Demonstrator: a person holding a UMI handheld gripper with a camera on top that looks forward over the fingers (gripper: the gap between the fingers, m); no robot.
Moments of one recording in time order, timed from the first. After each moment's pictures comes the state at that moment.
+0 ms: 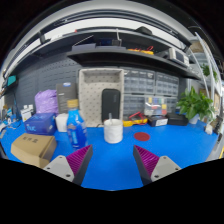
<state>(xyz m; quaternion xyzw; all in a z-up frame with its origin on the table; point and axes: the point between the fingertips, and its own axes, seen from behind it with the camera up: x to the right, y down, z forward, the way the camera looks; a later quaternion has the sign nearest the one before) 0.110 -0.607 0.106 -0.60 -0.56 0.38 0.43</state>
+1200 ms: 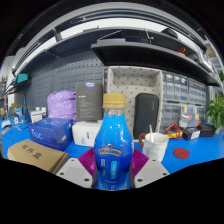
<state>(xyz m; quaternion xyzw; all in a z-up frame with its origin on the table) -0.022 -0.758 0.074 -0.52 -0.58 0.46 0.43</state>
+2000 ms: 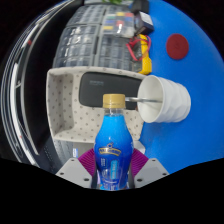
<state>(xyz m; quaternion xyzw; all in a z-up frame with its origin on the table) -0.119 -0.750 0.117 -0.78 -0.12 0.61 -0.08</state>
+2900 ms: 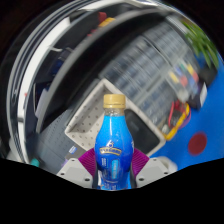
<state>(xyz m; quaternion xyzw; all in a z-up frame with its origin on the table) -0.130 -0.660 0.206 -0.70 -0.36 0.59 0.15</state>
